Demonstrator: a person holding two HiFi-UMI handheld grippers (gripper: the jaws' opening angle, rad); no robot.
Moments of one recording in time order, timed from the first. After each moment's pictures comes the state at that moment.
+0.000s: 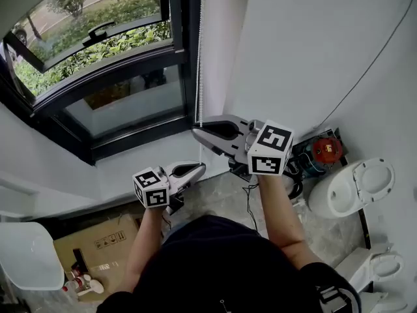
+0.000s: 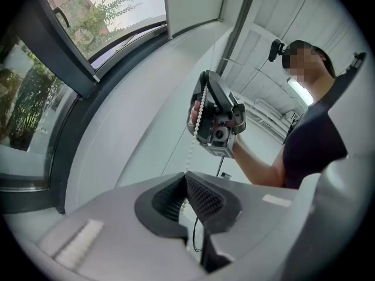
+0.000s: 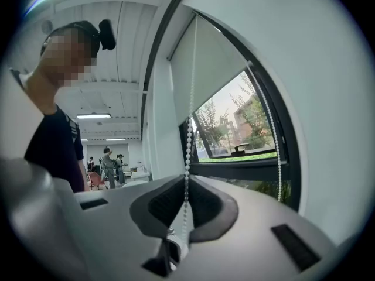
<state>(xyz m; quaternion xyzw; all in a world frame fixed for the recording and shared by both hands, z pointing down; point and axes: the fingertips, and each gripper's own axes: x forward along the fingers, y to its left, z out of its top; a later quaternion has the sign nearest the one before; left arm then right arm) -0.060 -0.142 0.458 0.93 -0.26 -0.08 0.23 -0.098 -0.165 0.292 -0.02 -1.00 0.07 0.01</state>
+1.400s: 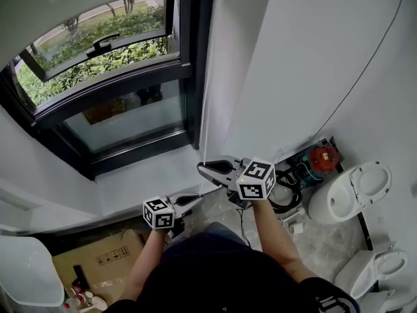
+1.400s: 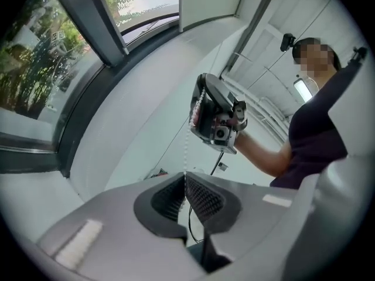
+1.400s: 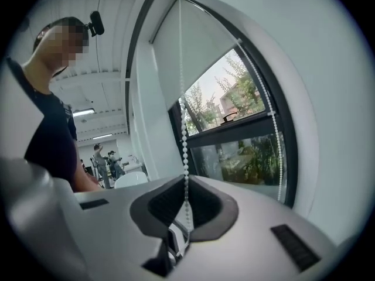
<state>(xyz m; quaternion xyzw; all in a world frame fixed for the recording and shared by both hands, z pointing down) -0.081 -0.090 0.573 0.92 -0.24 -0.04 0.30 -0.115 -0.141 0.424 0.03 -0.99 0.14 0.08</state>
